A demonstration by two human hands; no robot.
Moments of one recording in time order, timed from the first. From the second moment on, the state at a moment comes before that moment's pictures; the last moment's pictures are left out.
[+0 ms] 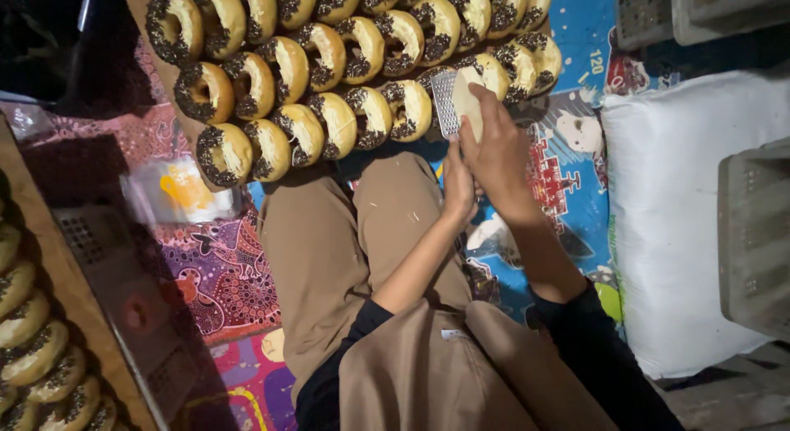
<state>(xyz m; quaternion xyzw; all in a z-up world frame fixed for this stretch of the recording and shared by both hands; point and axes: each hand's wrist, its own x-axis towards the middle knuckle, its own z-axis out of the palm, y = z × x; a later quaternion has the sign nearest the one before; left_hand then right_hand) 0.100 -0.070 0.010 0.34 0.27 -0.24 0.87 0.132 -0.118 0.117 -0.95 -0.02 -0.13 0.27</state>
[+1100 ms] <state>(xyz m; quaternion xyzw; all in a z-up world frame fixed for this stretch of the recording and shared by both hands) -0.045 -0.021 -0.008 0.44 0.18 -0.29 0.83 -0.033 -0.086 0.088 -0.95 0.11 -0.13 0.27</state>
